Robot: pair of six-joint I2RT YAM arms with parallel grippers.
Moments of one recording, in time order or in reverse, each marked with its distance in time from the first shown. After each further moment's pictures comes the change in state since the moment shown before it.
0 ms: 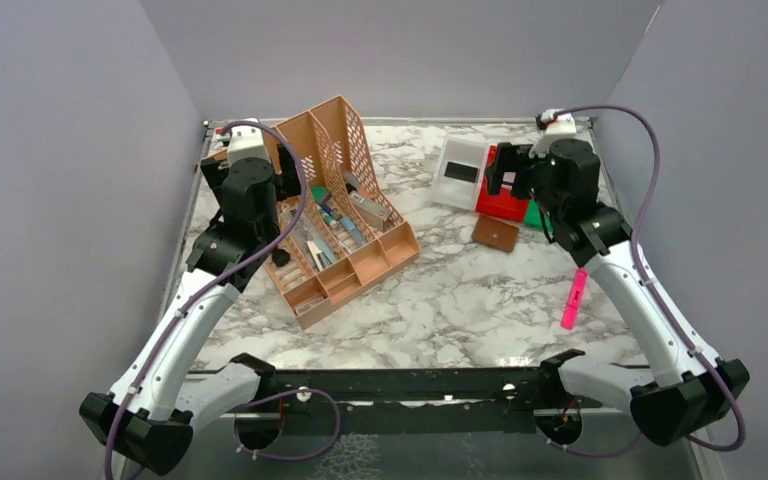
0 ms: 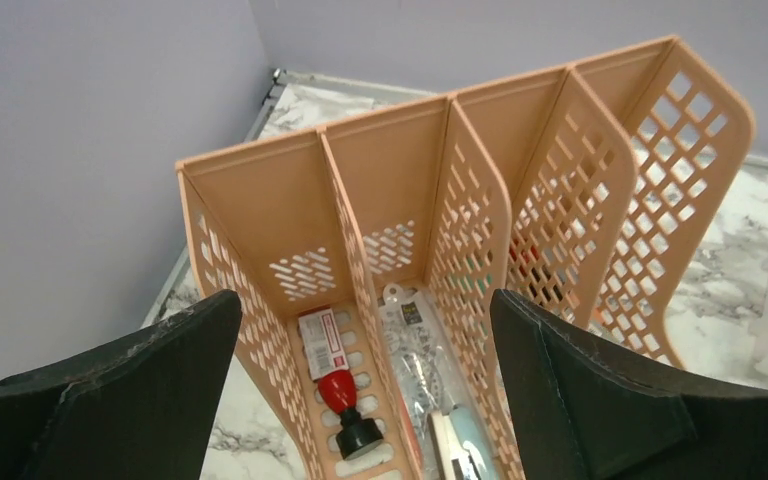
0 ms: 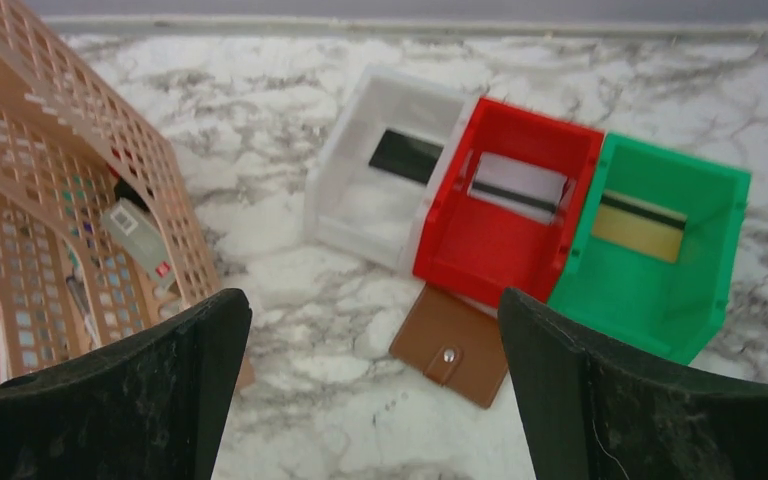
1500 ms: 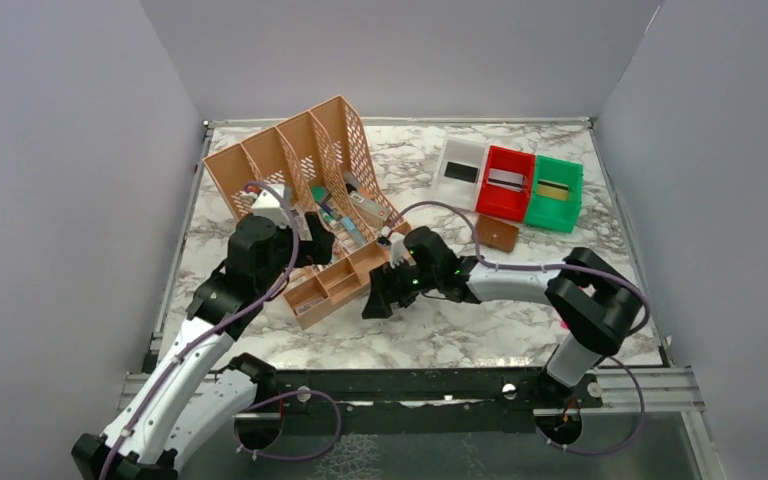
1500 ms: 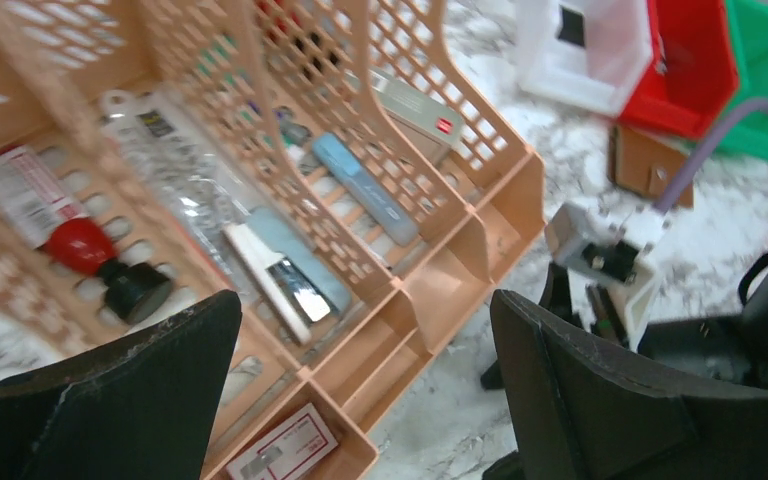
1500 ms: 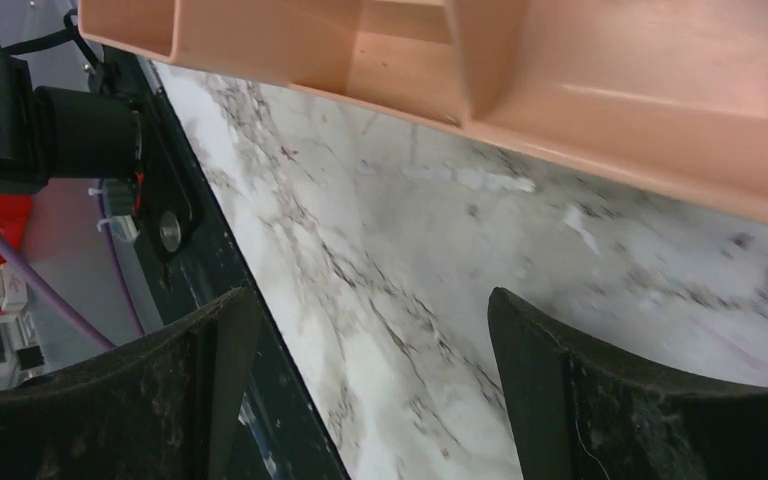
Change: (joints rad) left arm -0.025 -0.236 -0.398 -0.026 0.624 -0.207; right arm 0.510 0.483 -0.437 0.528 -0.692 0.305
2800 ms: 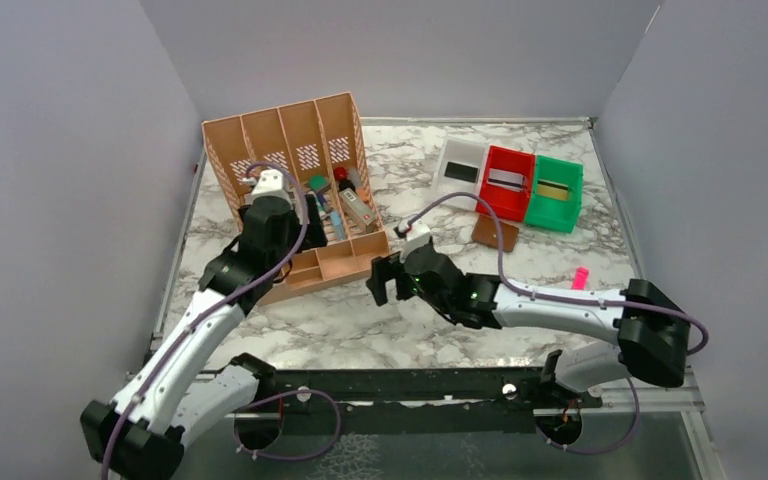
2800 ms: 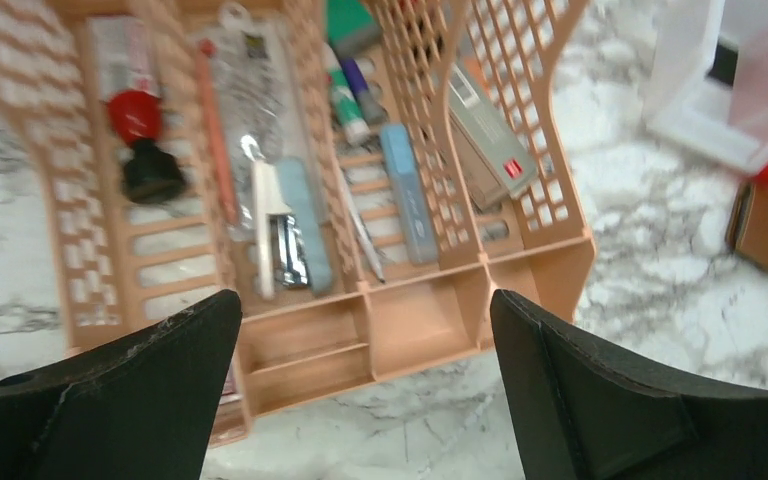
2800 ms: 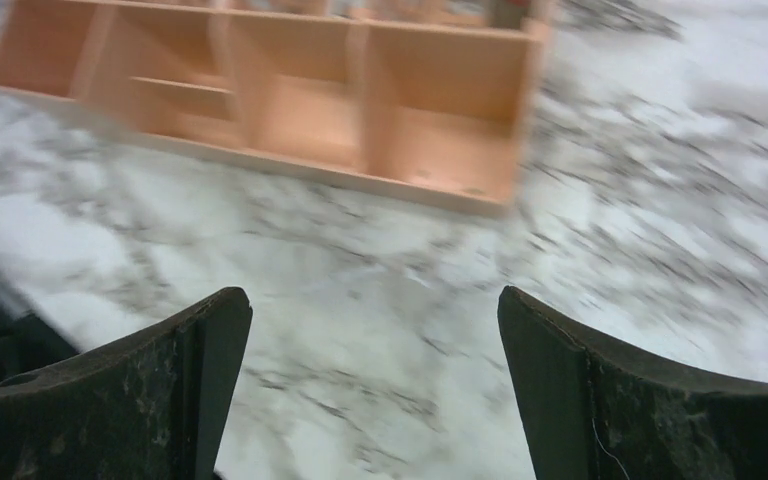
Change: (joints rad) left arm 0.000 0.052 0.106 -0.121 -0.324 -0.059; right arm 0.249 -0.212 0.057 -0.050 0.795 0.006
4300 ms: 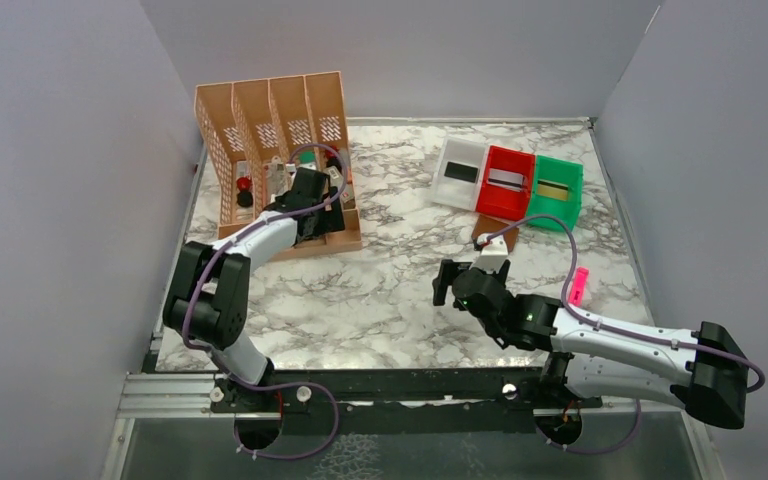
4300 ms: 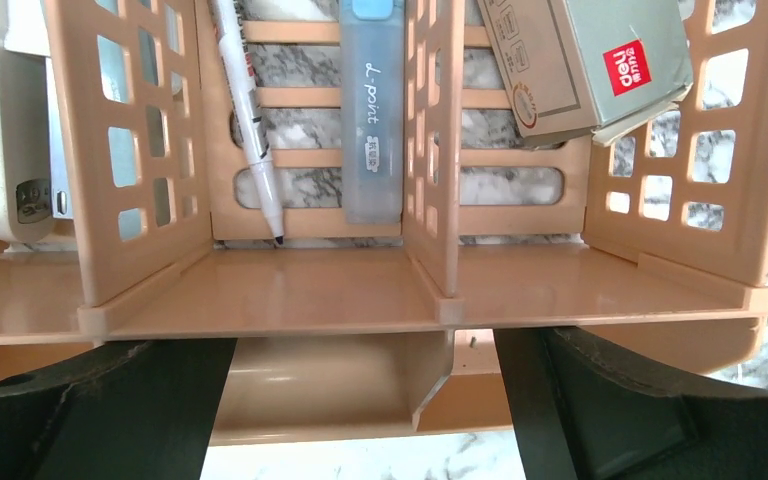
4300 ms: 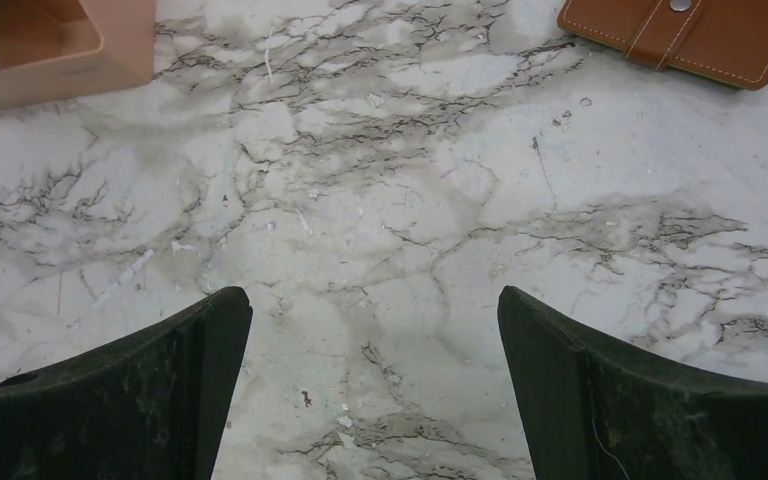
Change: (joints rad) left arm 0.138 0.800 0.122 0.262 0.166 0.006; right arm -0.036 -0.431 -0.294 -0.378 0.403 0.321
